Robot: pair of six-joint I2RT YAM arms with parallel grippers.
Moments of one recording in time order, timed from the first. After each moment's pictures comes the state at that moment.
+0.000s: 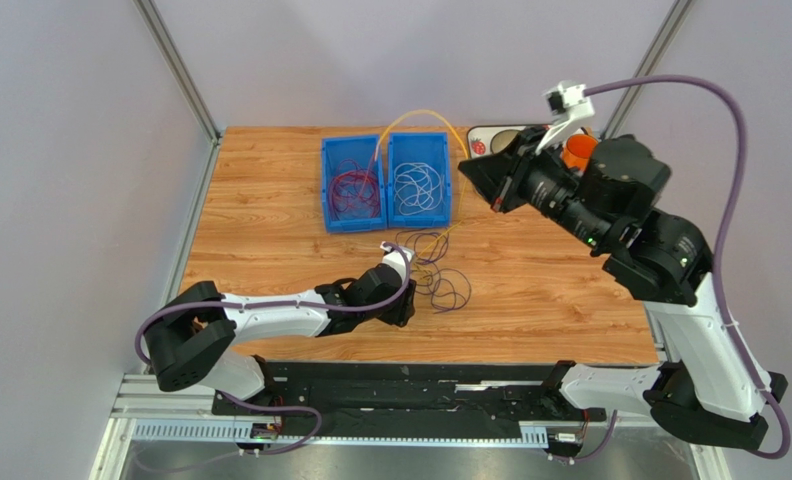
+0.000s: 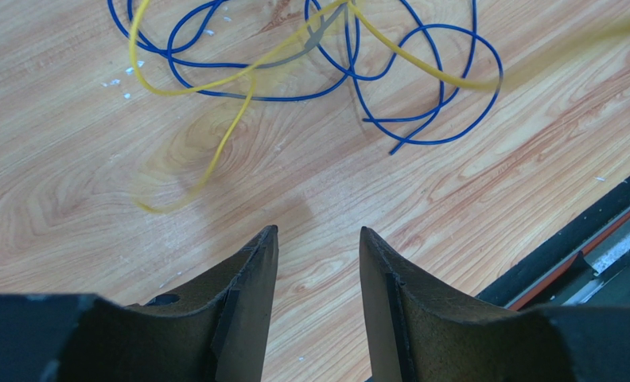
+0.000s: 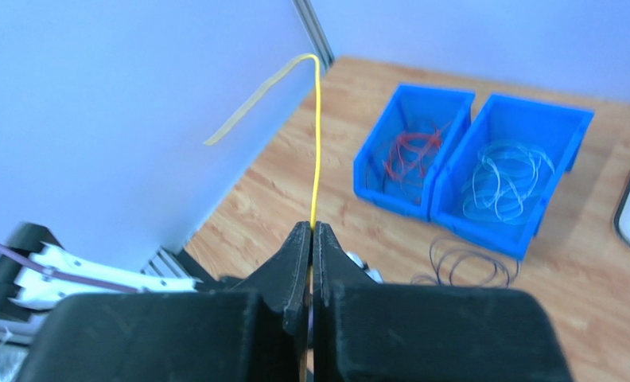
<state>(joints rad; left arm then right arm) -1.04 1.42 0.66 0.02 -0.16 -0.53 0.84 1.15 1.81 -0.77 0.12 0.42</state>
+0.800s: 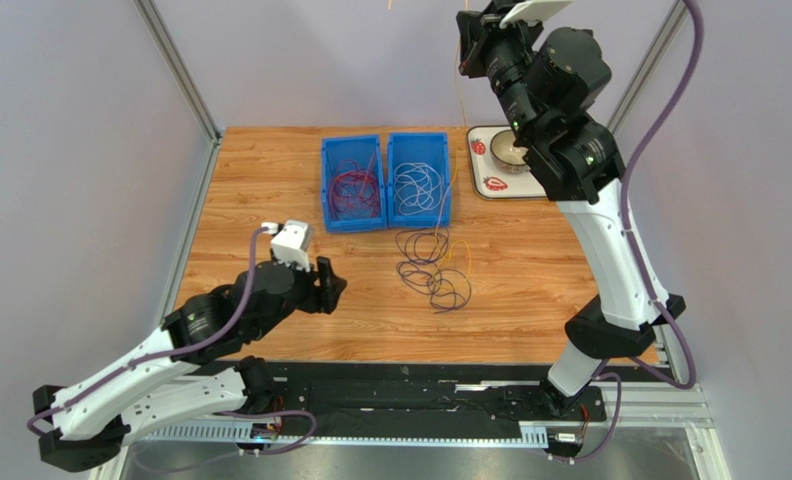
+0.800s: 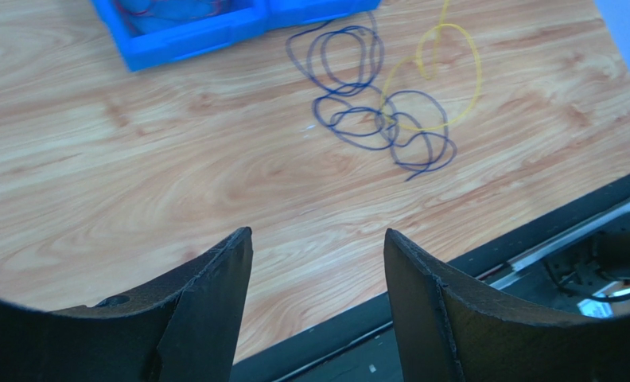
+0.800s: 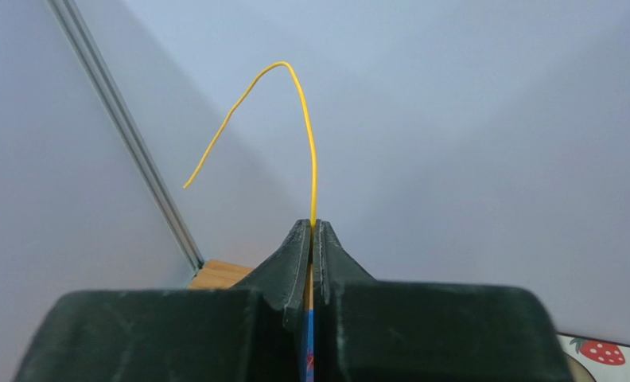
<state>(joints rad) -1.04 0.70 0.90 -0.70 -0.44 -0.53 0.70 1.68 2.46 -0.48 0.36 0.08</state>
